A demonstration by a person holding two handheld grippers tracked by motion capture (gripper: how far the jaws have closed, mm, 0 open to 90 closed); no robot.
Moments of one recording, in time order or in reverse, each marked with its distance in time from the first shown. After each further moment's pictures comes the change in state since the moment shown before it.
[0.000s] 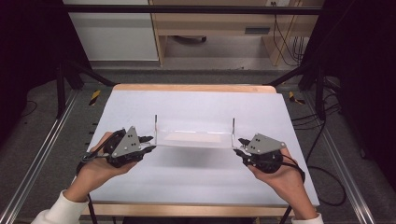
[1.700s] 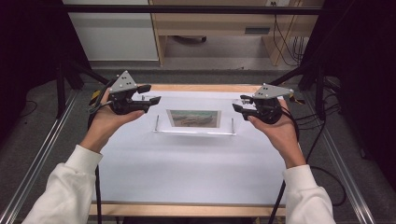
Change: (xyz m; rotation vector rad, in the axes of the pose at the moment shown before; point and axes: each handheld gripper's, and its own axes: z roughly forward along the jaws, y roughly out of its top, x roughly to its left) left arm 0.112 0.033 0.029 -0.212 0.094 -0.320; right arm -0.103 0.043 0.042 -0.141 0.004 0.191
